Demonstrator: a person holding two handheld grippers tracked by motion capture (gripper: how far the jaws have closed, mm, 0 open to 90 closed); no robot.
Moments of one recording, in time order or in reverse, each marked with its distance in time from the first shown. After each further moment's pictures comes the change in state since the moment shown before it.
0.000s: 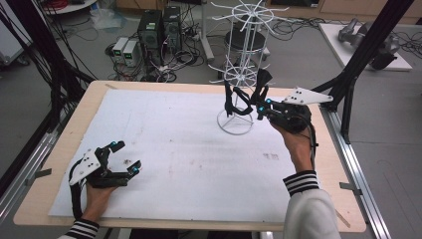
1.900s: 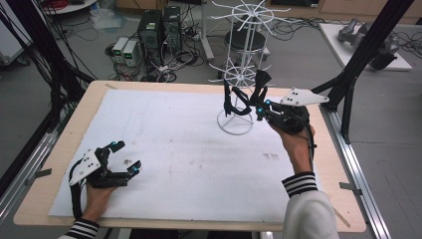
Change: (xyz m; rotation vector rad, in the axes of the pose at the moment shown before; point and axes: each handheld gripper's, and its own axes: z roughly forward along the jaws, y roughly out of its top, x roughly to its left) left arm 0.000 0.000 0.000 0.001 0.000 0.004; right arm 0.007 0.003 0.002 0.042 -0.040 -0.032
